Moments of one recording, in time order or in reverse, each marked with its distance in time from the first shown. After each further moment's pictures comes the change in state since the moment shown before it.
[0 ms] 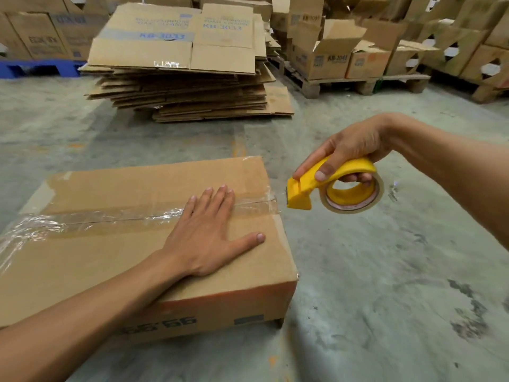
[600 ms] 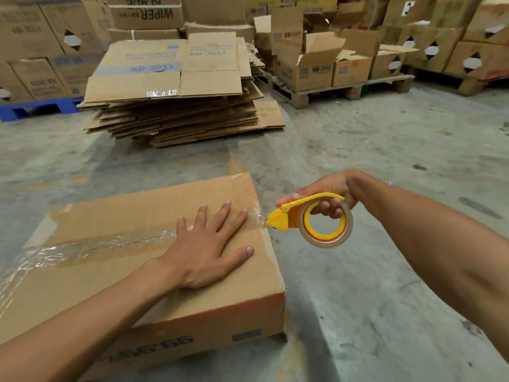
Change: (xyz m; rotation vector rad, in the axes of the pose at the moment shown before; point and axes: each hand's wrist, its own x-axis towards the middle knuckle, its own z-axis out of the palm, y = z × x) left_hand 0.008 0.002 -0.012 0.091 -0.128 0.114; right_hand 0.056 0.070 0.025 0.501 -0.072 -0.047
